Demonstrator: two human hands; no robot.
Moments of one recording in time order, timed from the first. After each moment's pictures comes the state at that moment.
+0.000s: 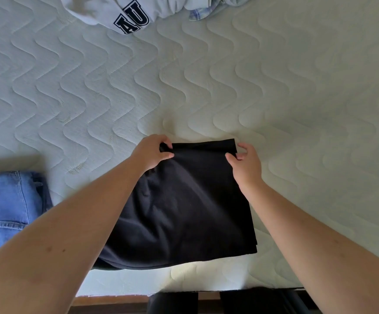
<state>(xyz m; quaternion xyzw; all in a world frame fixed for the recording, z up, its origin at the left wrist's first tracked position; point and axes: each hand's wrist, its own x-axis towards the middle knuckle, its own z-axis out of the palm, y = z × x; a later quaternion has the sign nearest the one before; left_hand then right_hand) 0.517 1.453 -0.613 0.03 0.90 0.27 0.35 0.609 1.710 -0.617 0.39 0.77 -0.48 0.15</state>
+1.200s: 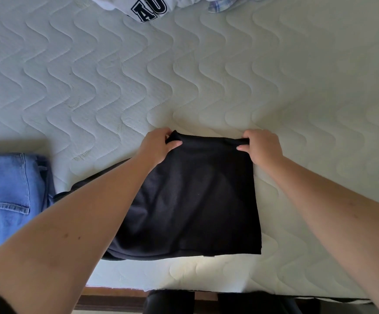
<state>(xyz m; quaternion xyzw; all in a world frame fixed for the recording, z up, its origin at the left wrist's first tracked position) 0.527 1.450 -0.626 -0.02 0.91 0.28 0.30 0.552 1.748 -0.623 0.03 0.96 -0.10 0.26</state>
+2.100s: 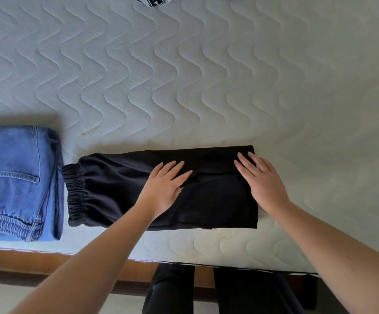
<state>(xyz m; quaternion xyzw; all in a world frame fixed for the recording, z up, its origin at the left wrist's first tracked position) 0.710 1.440 -0.601 0.26 0.94 0.08 0.21 0.716 1.757 -0.616 -0.21 0.97 -0.05 0.12</state>
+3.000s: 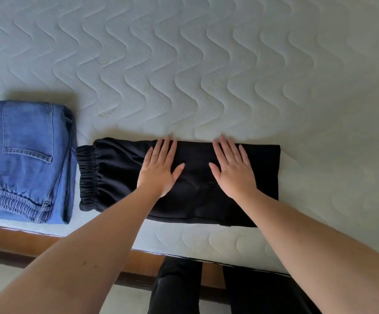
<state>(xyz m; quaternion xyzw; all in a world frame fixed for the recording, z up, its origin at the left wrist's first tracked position) 0.713 1.392 -0.649 0.07 0.97 0.00 0.24 0.709 1.630 -0.664 -0.13 0.98 -0.05 0.17</state>
